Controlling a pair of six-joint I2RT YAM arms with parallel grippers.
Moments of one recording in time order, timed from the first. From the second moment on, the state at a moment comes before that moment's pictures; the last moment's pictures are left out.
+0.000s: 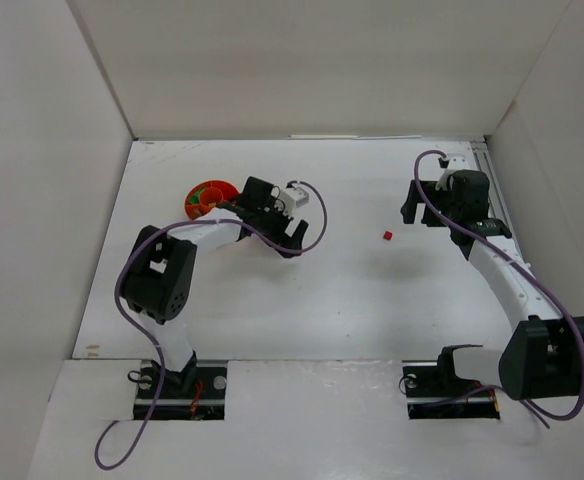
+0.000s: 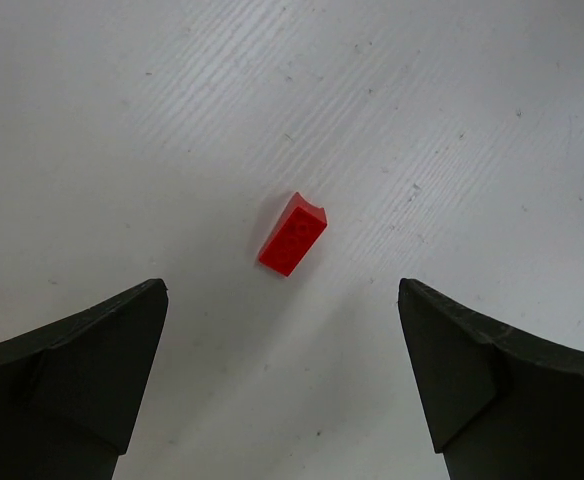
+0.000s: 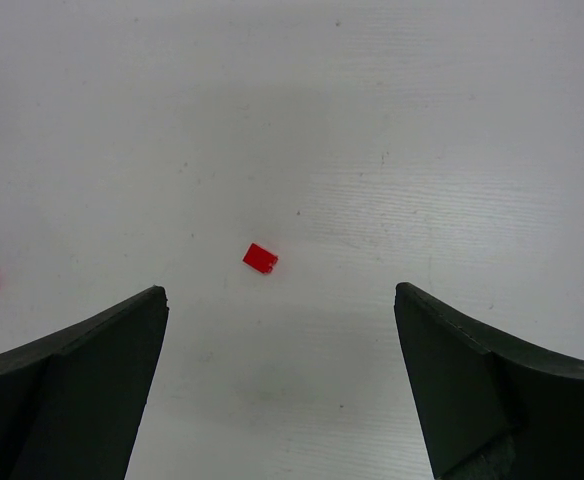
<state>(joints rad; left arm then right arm) -0.46 1.76 1.12 -0.25 0.45 0.20 0.05 1.24 0.93 -0.26 -0.11 0.12</state>
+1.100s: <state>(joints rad) -0.62 1.90 1.21 -0.28 0.11 0.13 0.05 1.24 0.93 -0.26 -0.13 0.11</state>
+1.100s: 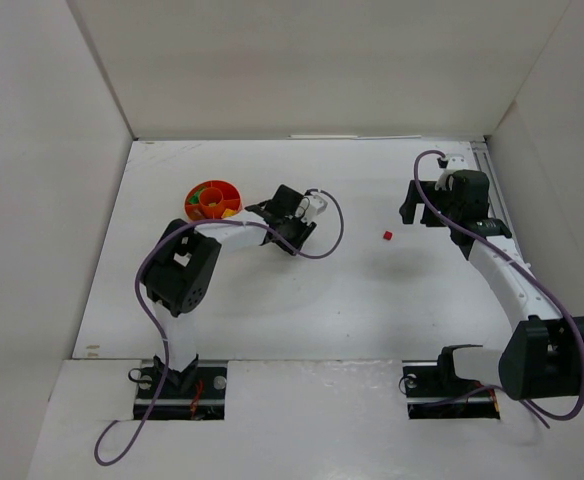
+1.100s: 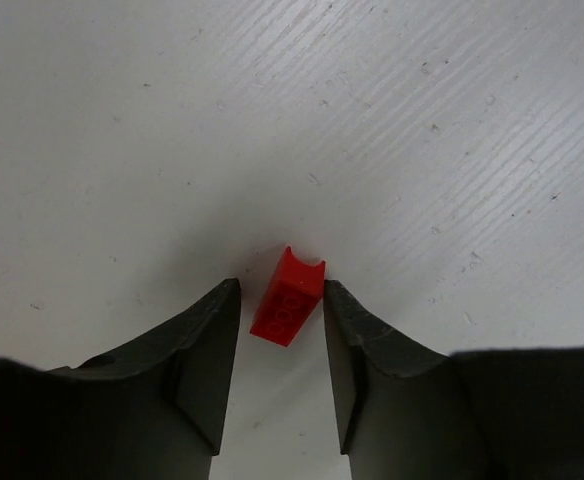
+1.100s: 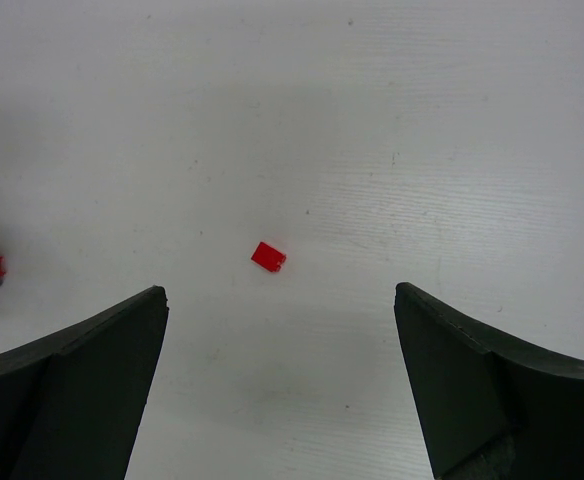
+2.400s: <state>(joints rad) -0.28 1.77 1.47 -0.33 -0.23 -0.19 0.05 1.30 0.93 -0.26 -0.12 0.11</state>
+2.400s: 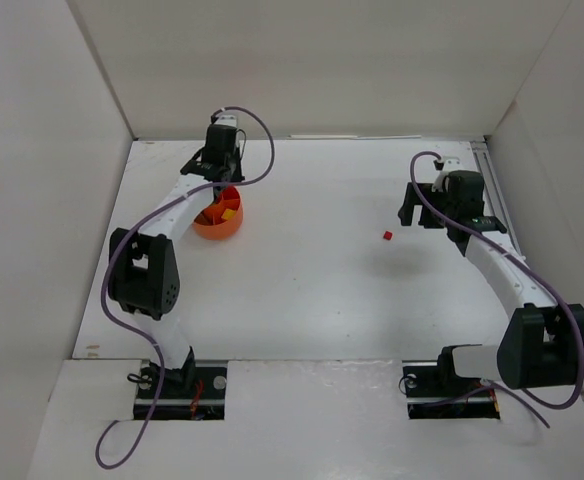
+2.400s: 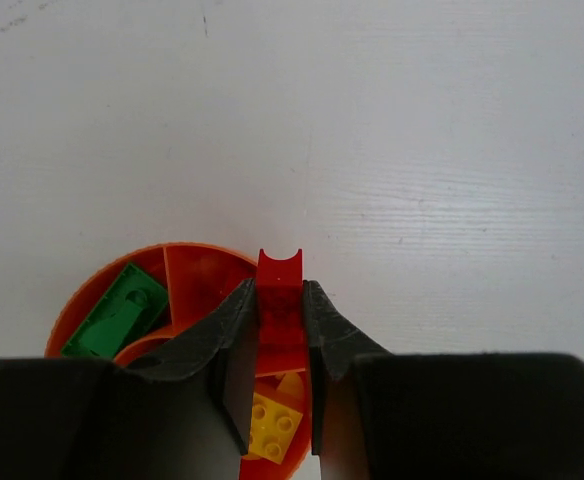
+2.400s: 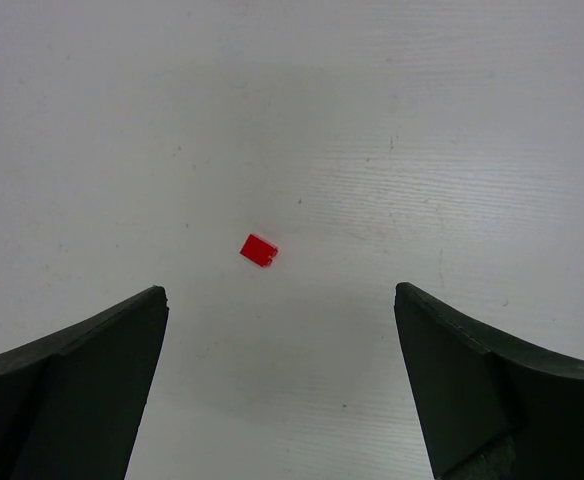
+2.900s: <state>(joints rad) -0.29 1.82 1.47 -0.46 -0.28 -0.25 0.04 1.34 0.95 -0.26 -0.11 0.11</state>
